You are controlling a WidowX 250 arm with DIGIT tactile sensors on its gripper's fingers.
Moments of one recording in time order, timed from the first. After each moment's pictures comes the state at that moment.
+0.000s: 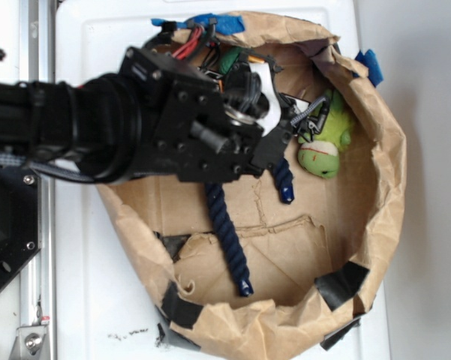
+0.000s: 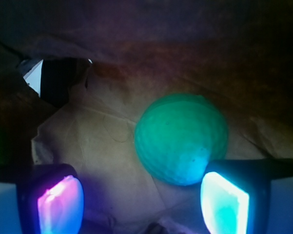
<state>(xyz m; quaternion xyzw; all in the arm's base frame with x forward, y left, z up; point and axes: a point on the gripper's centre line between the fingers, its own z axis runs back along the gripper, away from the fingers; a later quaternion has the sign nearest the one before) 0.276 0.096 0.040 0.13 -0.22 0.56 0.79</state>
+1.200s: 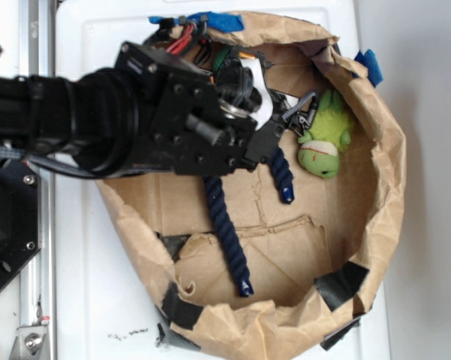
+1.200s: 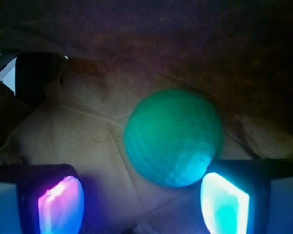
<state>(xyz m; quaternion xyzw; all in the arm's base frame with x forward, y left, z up) 0.268 0.100 0.038 0.14 -0.21 0.57 0.78</state>
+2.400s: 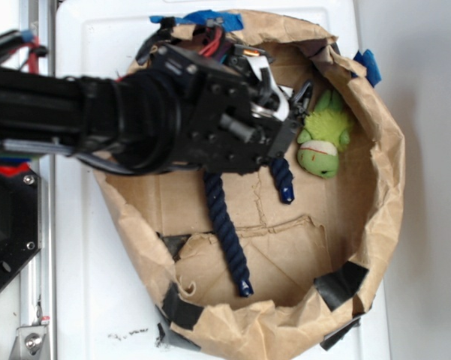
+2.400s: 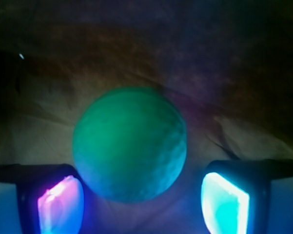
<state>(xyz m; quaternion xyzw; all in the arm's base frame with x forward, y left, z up) 0.267 0.110 0.028 0.19 -0.18 0.60 0.76</state>
